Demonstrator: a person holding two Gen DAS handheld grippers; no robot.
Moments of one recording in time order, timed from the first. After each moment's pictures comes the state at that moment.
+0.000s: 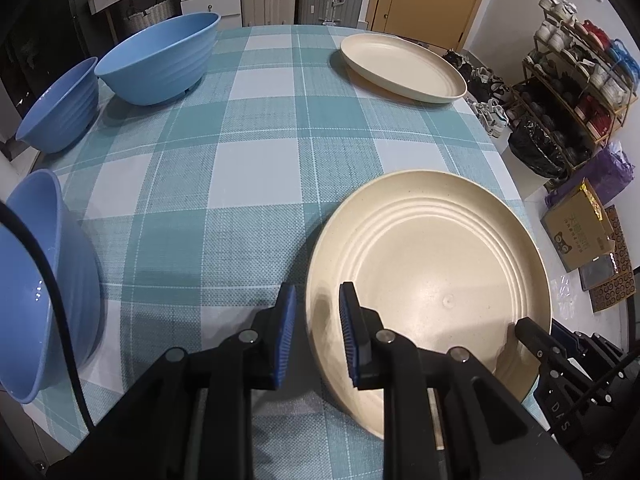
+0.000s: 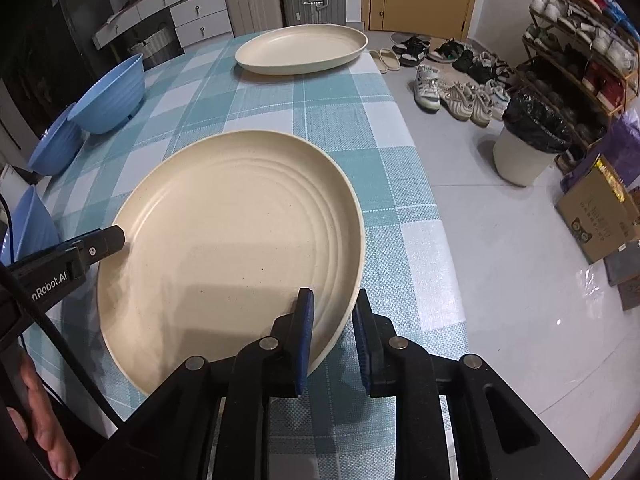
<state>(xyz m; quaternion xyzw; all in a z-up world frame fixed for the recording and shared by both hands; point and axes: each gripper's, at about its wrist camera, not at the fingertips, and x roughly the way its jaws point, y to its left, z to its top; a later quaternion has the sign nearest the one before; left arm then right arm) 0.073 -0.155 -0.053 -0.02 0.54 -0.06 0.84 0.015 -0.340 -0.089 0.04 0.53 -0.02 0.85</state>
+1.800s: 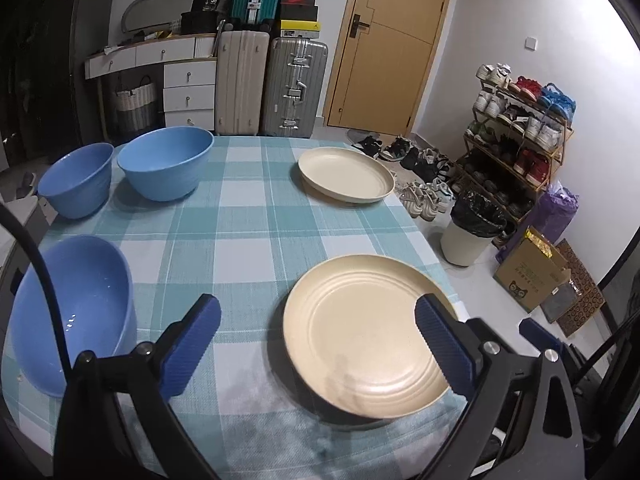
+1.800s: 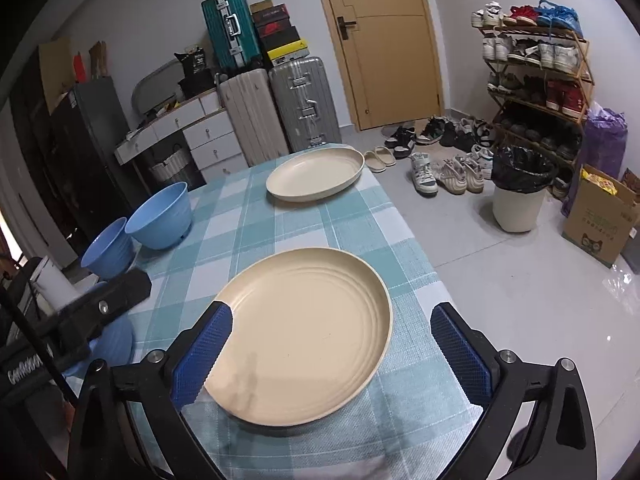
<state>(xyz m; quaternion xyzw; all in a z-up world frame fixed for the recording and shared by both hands) 0.003 -0.137 0.029 -0.05 0.37 -0.13 0.92 -0.060 -0.321 -0.016 0.13 0.32 -0.03 0.94</state>
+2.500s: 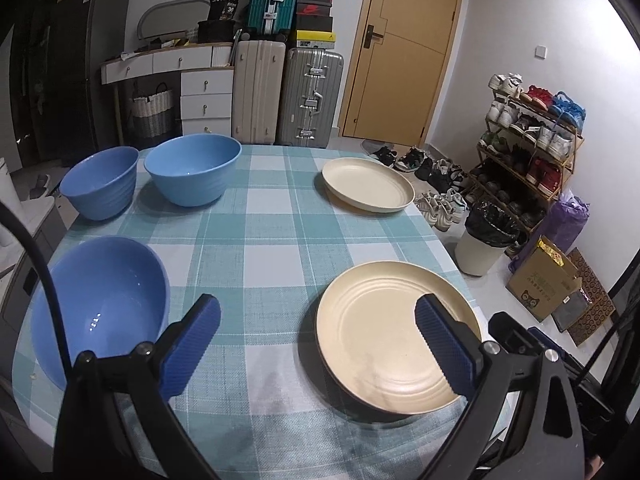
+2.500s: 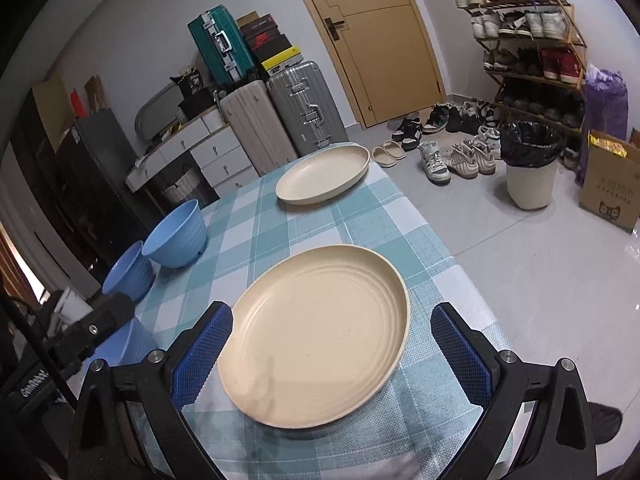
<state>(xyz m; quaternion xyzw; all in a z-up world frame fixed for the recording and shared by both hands) -0.005 -0.116 0.031 -0.05 0.35 -0.10 0.93 -0.063 -0.334 -0.028 0.20 0.31 -0.01 0.93</state>
